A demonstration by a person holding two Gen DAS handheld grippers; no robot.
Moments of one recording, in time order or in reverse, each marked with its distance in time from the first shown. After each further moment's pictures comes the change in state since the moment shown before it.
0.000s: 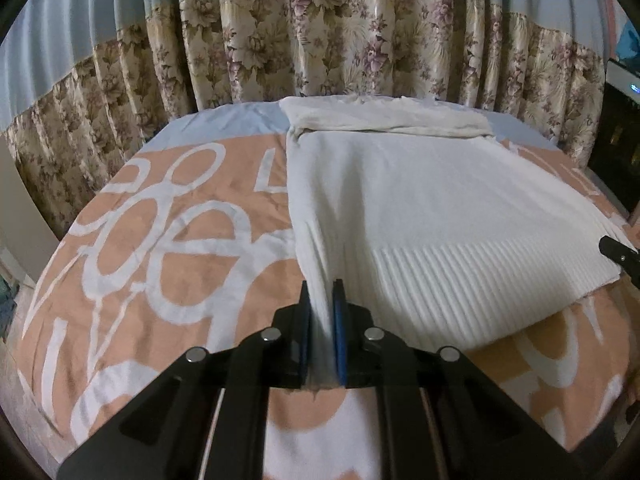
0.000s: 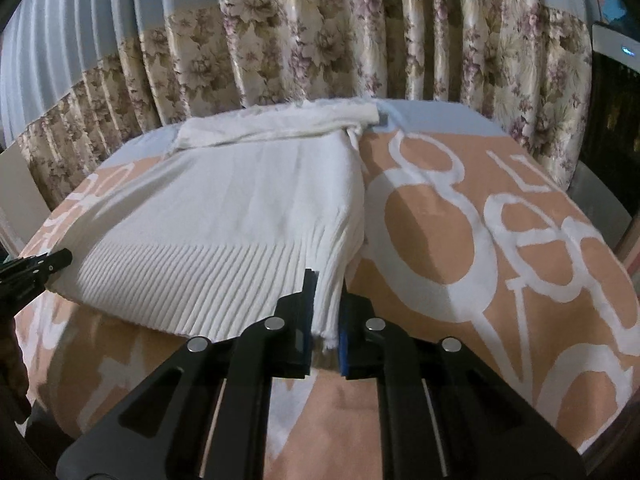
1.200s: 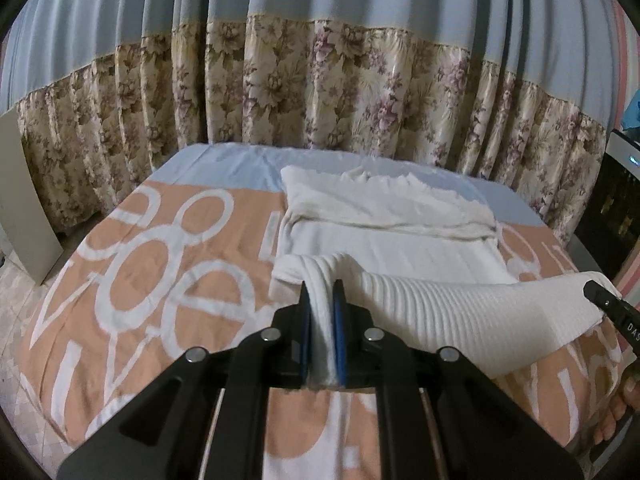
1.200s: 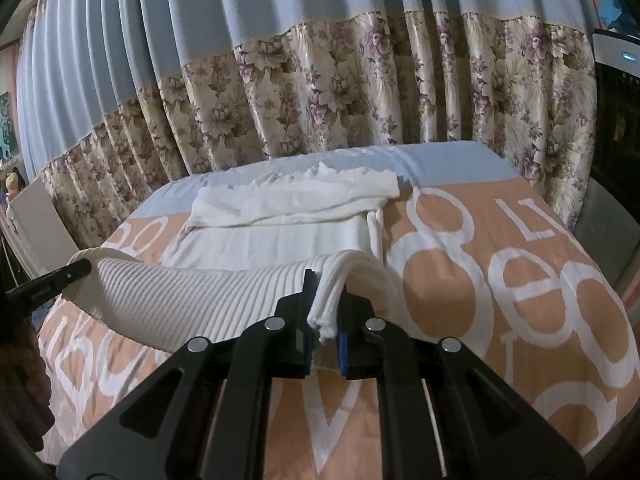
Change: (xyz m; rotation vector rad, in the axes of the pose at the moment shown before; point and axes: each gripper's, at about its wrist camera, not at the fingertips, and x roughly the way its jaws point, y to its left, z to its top) left arm -0.042 0.009 0.068 -0.136 -0.119 -0.040; right arm -0.029 -0.002 0.061 0.072 -0.105 0.085
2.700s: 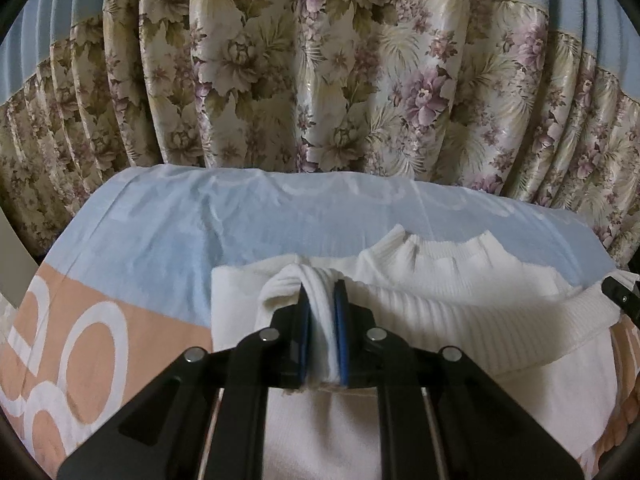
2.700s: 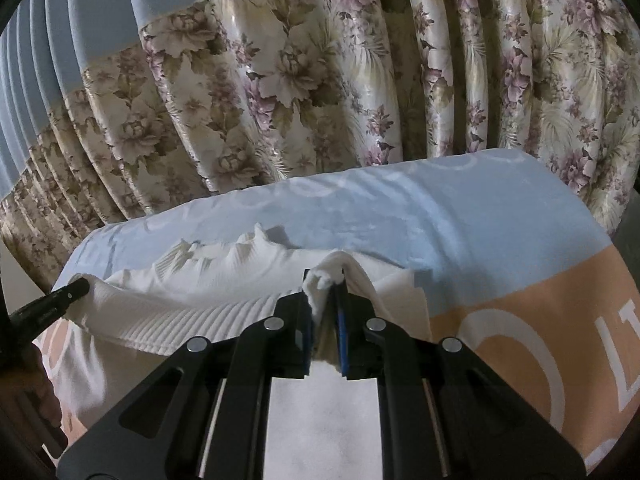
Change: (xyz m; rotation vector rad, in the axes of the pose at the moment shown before) left arm 0.298 -0.014 0.154 0.018 0.105 0.052; right arm 0.284 -0.065 0.143 0.076 0.095 -0.070
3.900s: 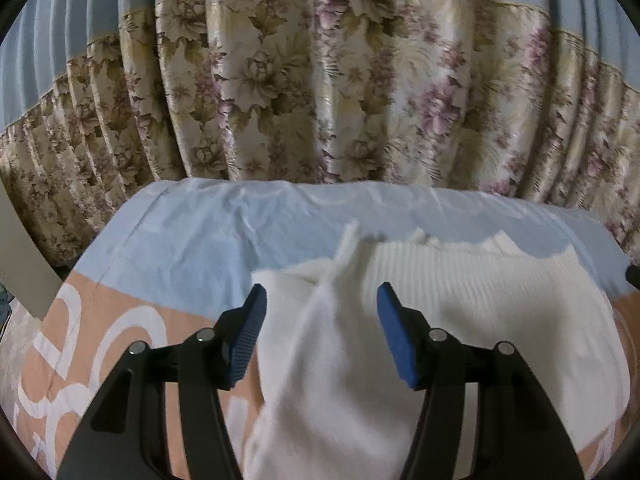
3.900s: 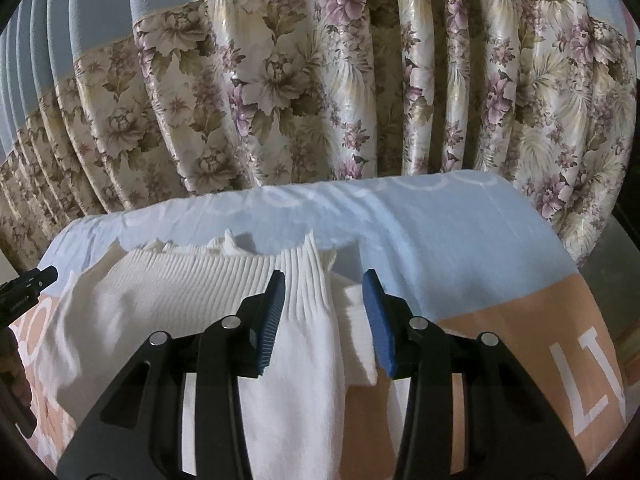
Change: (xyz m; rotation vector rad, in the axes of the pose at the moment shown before) left arm -0.026 0.009 -0.011 0.033 -0.047 0.068; right arm -0.023 -0.014 -0.002 -0.069 -0.010 -0.087
